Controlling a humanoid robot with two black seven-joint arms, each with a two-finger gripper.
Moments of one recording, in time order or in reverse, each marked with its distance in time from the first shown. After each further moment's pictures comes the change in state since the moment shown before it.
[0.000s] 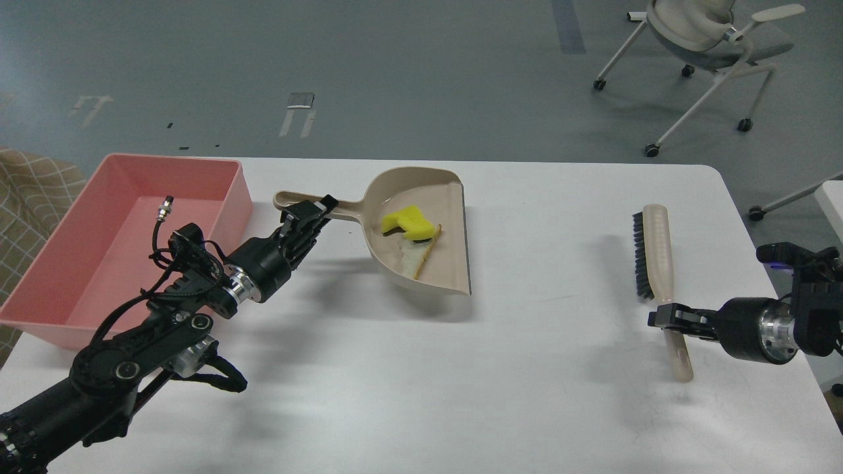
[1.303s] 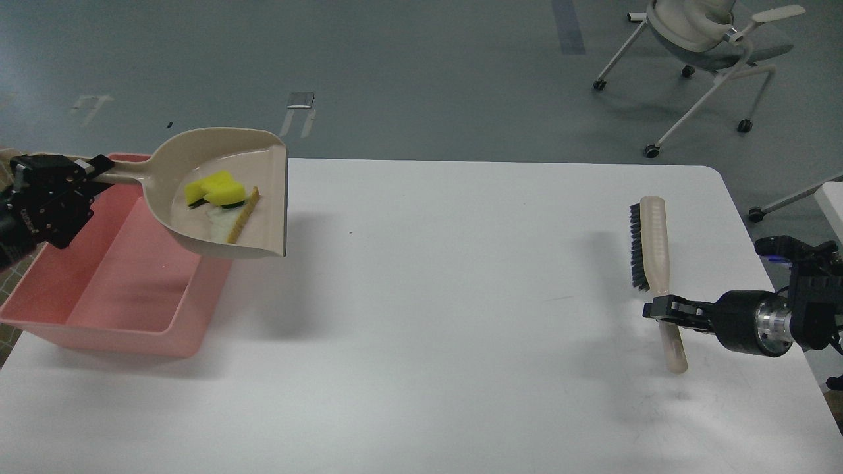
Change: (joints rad) left arm 0.143 0.643 -0.107 0.105 -0.420 -0.454 -0.092; right arm 0.000 0.014 0.031 0.000 0.000 0.000 0.000
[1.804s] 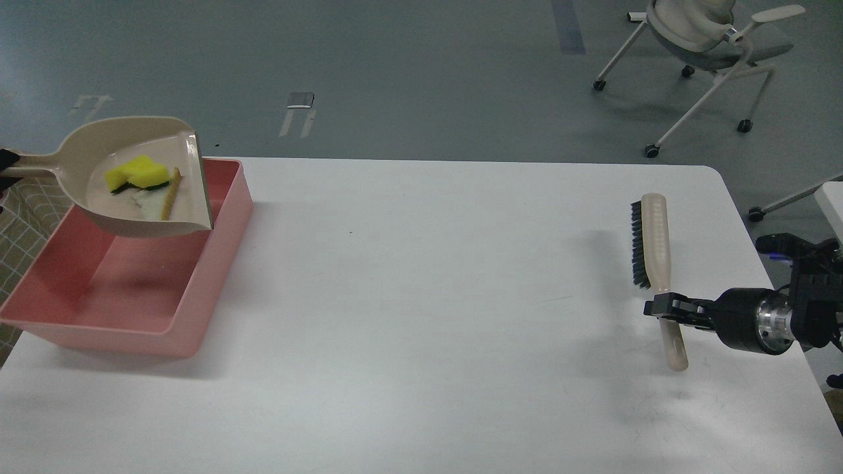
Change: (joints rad) left arm 0.002 0.003 -0.040 0.193 0.025 -0.007 0.000; right arm 0.006 0.000 0.001 -0.003 -0.001 0.000 -0.001
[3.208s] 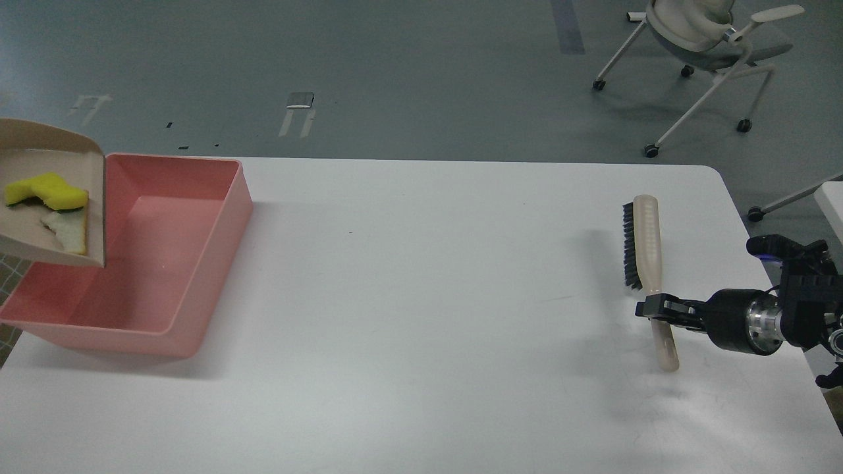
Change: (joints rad) left arm -0.046 0.271 0.005 -0.010 0.272 0.000 0.000; right arm -0.001 0.029 0.001 -0.011 -0.001 0.000 0.001
